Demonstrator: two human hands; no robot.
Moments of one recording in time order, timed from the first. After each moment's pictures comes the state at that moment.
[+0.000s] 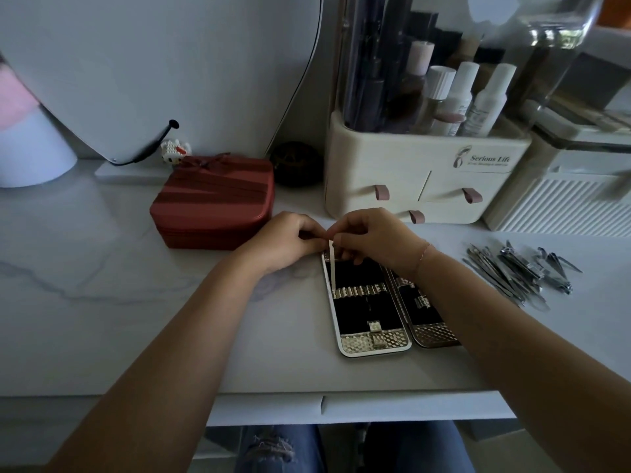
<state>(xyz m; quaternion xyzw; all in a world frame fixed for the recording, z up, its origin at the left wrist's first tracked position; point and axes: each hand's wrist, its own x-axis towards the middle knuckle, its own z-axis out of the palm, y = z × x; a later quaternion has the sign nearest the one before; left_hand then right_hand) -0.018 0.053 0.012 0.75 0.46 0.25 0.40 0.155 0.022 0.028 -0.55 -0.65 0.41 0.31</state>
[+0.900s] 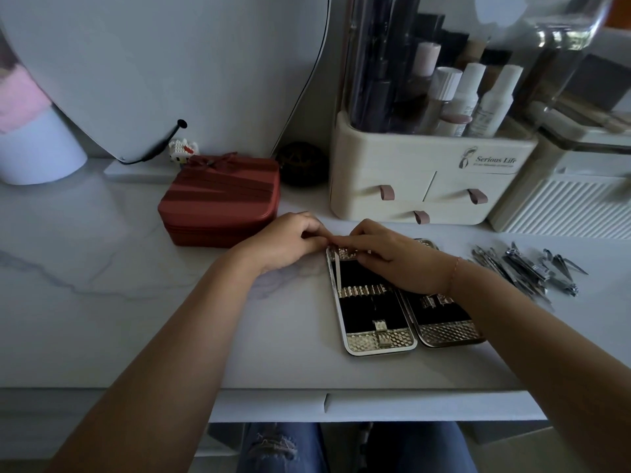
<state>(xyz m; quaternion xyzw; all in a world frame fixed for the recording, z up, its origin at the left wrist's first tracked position) -0.024 0.061 0.005 0.78 0.43 0.23 0.40 0.181 0.006 0.026 -0.46 -0.85 0.23 0.13</state>
